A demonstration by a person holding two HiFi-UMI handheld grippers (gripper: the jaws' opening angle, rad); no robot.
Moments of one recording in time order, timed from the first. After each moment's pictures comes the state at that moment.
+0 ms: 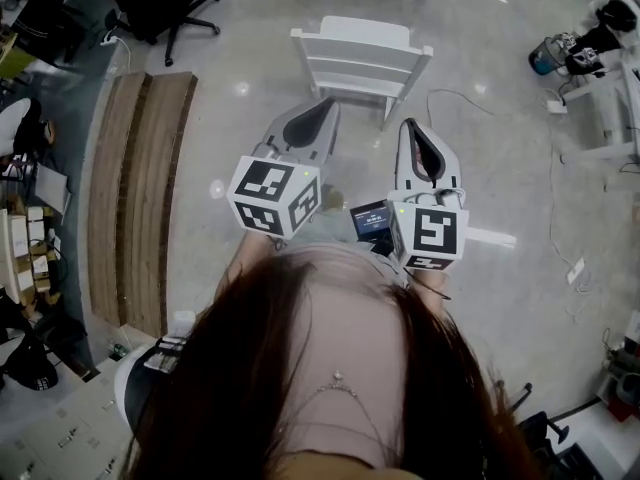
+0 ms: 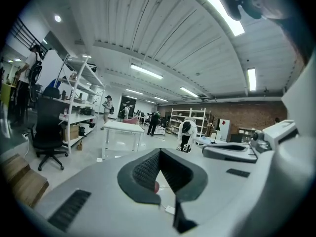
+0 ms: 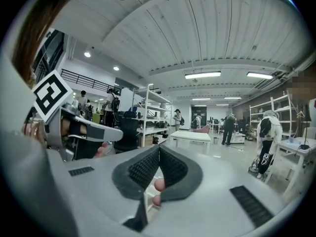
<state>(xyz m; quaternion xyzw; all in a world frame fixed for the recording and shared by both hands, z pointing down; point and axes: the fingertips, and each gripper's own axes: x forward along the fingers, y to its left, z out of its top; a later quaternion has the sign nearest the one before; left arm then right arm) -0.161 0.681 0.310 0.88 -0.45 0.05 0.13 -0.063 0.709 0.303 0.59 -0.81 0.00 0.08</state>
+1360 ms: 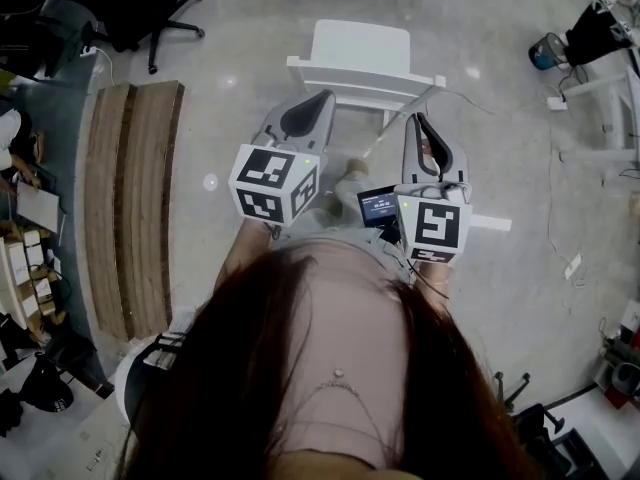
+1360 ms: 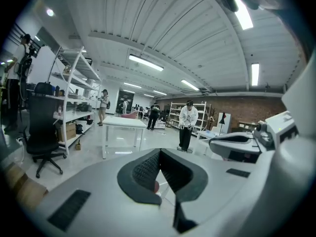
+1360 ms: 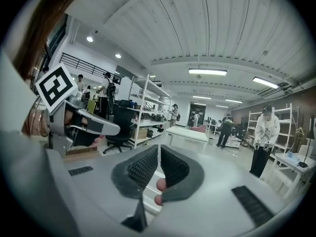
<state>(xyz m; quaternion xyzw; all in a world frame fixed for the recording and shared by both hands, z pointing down) -0.178 0.528 0.351 0.88 -0.43 0.09 0.14 -0.065 0.565 0.334 0.60 -0.79 -0.02 0.14</state>
